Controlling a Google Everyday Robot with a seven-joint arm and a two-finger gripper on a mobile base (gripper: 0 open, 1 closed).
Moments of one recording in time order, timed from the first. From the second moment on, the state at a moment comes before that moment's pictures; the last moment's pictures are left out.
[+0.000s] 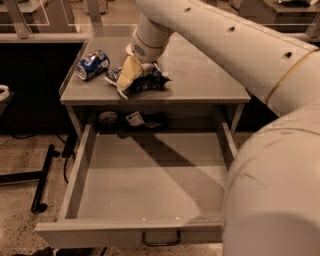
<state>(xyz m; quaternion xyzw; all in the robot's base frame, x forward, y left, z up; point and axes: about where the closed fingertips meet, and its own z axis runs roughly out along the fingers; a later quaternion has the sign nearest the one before) 0.722 0.049 0.890 -0.46 0.84 0.02 0.28</state>
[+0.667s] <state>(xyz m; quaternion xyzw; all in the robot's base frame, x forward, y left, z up) 0.751 0.065 0.856 -0.48 0.85 0.01 0.23</state>
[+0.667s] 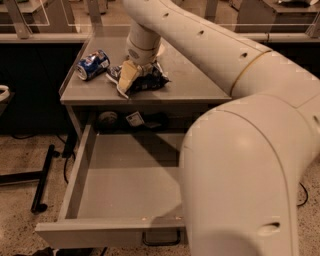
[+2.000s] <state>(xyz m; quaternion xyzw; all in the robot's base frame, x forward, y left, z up) 0.727 0.042 0.868 -0.50 0.84 0.04 0.22</state>
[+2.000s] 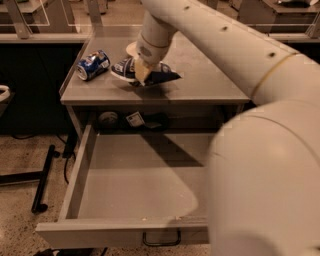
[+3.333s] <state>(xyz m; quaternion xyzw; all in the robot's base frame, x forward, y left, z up) 0.575 -0.056 0.853 -0.59 0.78 0.06 0.19</state>
